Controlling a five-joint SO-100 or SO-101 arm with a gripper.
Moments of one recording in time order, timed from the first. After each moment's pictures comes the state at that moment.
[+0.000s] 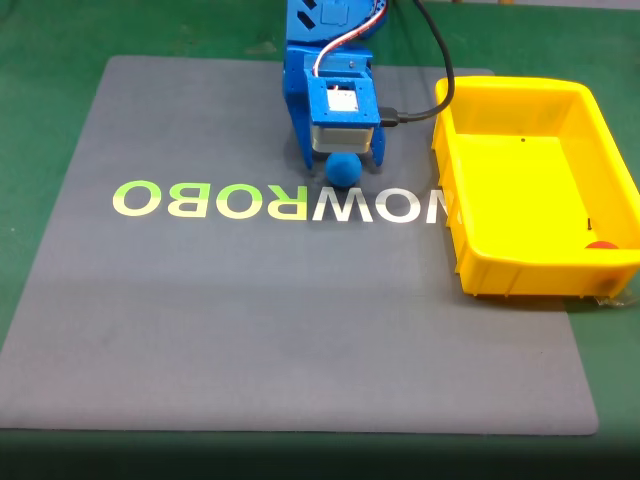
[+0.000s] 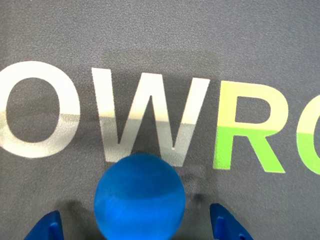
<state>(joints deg) 4.2 89.1 113.4 37.4 -94.3</state>
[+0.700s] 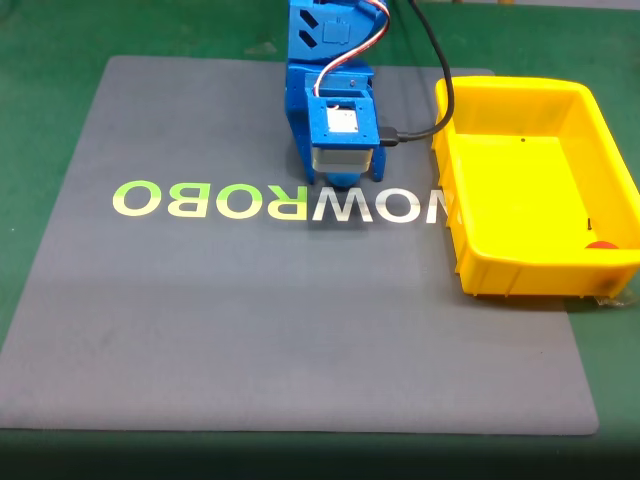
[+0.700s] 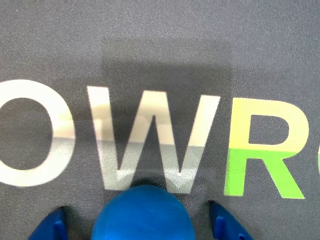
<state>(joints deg) 3.6 82.6 108.4 36.8 -92.7</state>
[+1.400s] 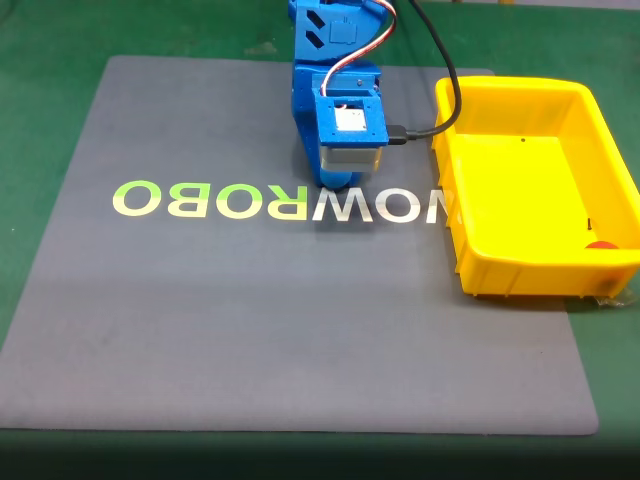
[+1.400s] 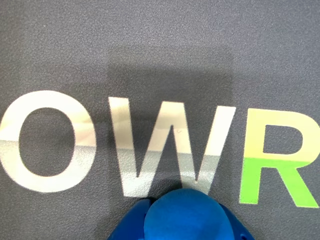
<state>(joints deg) 2.5 82.8 108.2 35.7 -91.3</state>
